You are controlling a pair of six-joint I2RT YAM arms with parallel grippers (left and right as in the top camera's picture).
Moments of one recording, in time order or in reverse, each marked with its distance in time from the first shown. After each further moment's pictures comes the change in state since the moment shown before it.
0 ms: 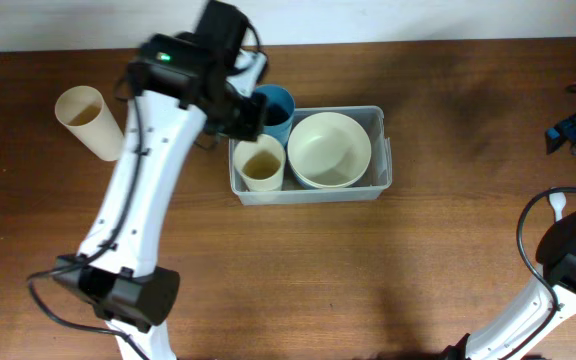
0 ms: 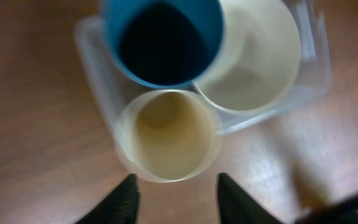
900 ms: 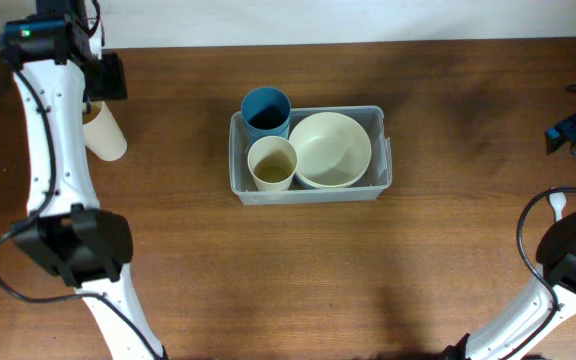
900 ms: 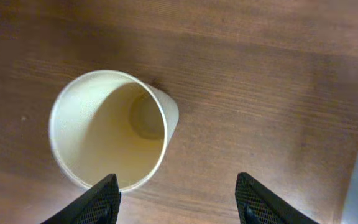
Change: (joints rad) left arm 0.483 0.249 0.138 0.149 -0.266 0.125; right arm 0.000 0.000 0.000 0.000 0.000 0.000
